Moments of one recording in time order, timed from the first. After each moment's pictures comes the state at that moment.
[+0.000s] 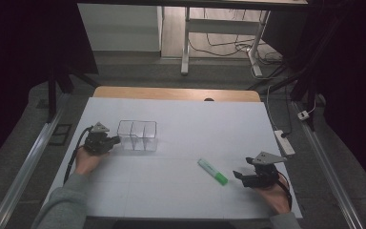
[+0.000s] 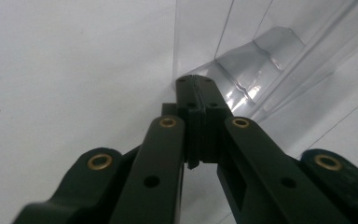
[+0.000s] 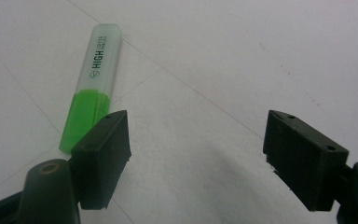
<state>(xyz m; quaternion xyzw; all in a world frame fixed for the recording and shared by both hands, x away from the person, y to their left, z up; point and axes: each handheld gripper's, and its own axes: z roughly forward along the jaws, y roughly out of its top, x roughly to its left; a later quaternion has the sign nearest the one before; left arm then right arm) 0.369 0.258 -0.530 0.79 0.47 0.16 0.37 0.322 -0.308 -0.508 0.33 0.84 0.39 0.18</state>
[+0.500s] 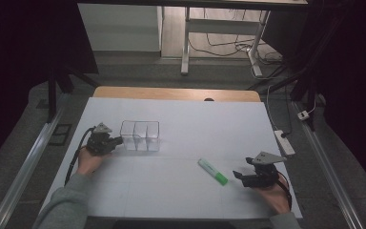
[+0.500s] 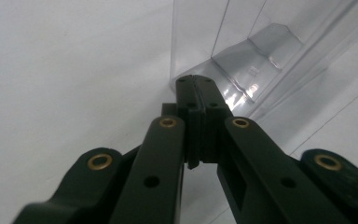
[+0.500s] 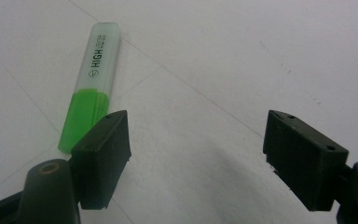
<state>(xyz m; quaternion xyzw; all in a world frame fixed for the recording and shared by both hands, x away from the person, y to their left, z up) 0.370 0.249 -0.530 0.79 0.46 0.15 0.38 0.323 -0.308 -0.509 0.33 0.84 0.38 0.18</state>
